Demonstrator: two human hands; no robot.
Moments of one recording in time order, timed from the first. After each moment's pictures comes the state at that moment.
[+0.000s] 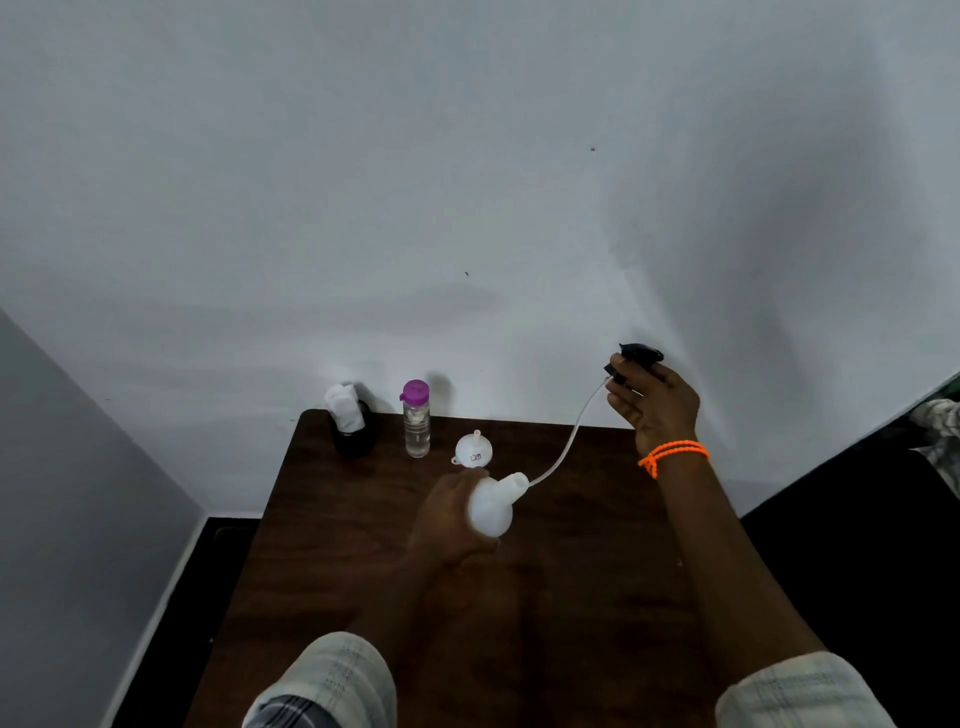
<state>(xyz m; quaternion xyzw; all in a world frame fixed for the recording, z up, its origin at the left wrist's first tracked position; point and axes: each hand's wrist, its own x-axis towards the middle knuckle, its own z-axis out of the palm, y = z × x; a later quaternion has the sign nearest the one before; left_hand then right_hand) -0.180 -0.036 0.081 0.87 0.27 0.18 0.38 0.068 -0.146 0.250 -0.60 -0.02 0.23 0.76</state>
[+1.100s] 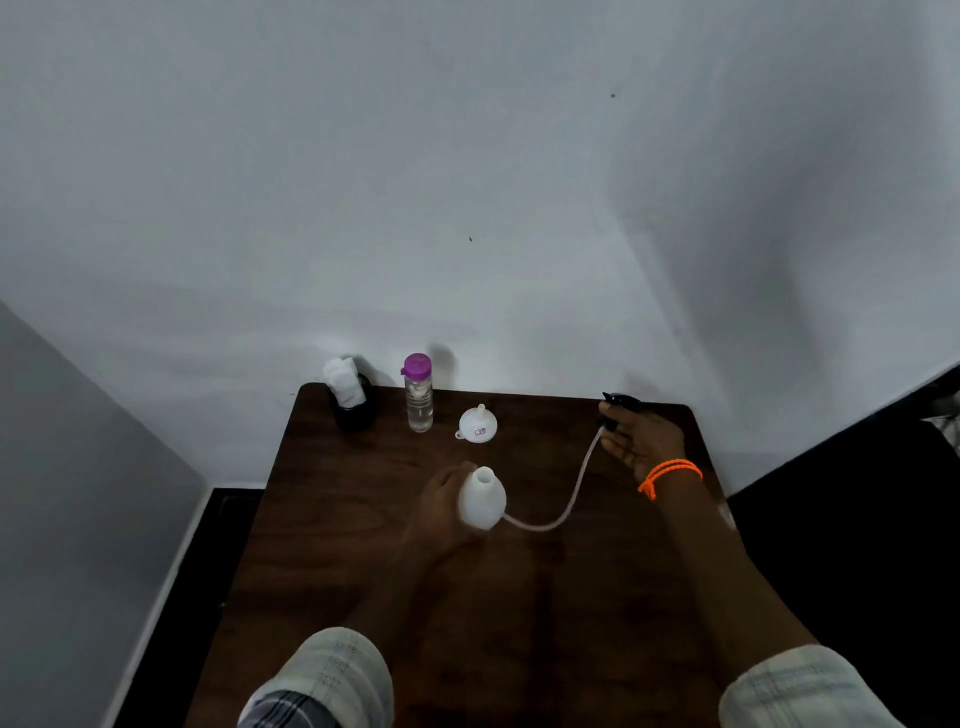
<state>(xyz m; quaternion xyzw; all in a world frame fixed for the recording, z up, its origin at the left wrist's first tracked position) -0.194 -0.029 0.032 0.84 0.31 0.12 0.44 0.070 -0.160 0.165 -0.69 0.07 0.33 0.64</state>
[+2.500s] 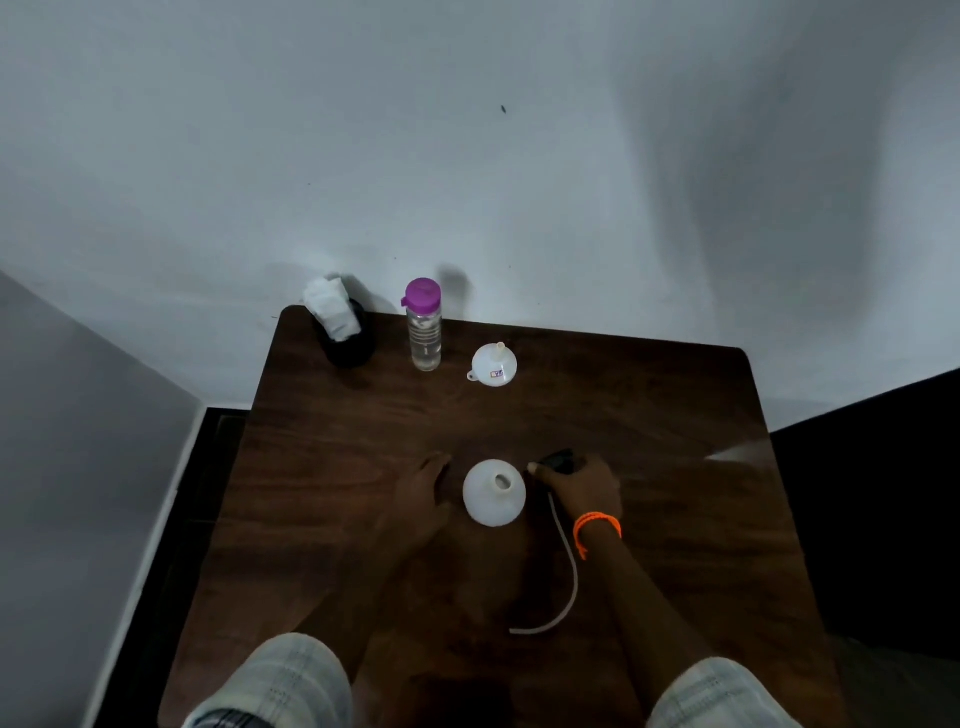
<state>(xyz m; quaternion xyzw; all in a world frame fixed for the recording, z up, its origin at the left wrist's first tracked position) -0.218 -0.007 -0.047 0.82 0.41 -0.05 0.40 -0.002 -0.147 -0.048 -0.92 -0.08 0.30 0.26</state>
